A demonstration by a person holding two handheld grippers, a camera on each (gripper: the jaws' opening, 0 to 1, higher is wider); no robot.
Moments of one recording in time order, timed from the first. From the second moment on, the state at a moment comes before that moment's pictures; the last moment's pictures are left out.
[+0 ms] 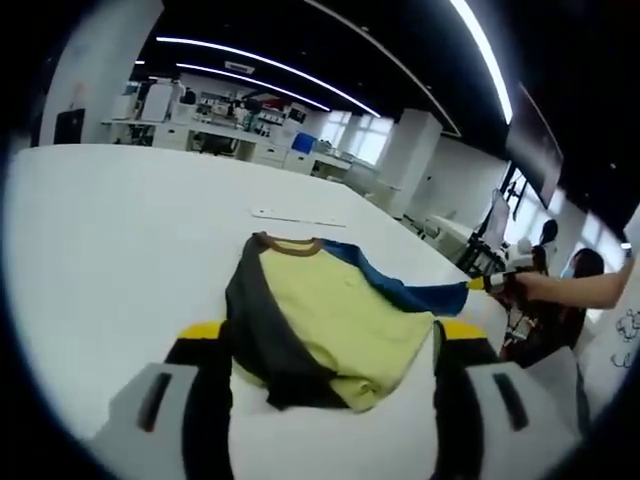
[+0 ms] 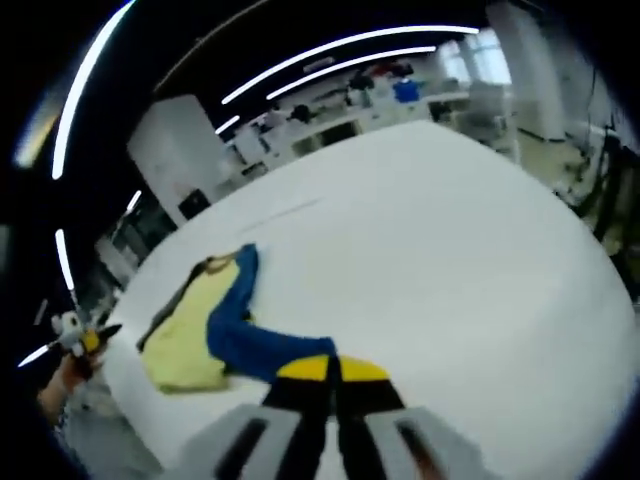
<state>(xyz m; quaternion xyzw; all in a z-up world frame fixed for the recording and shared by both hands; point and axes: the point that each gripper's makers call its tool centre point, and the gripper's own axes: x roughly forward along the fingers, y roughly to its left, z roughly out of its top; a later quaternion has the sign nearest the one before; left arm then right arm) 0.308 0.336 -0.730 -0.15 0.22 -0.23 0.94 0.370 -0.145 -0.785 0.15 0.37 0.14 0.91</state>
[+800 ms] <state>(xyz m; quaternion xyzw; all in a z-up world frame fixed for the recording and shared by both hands) 0.316 0.345 -0.750 -0.16 0.24 -0.22 0.93 0.439 -0.243 -0.782 0.09 0.38 0.02 0.92</state>
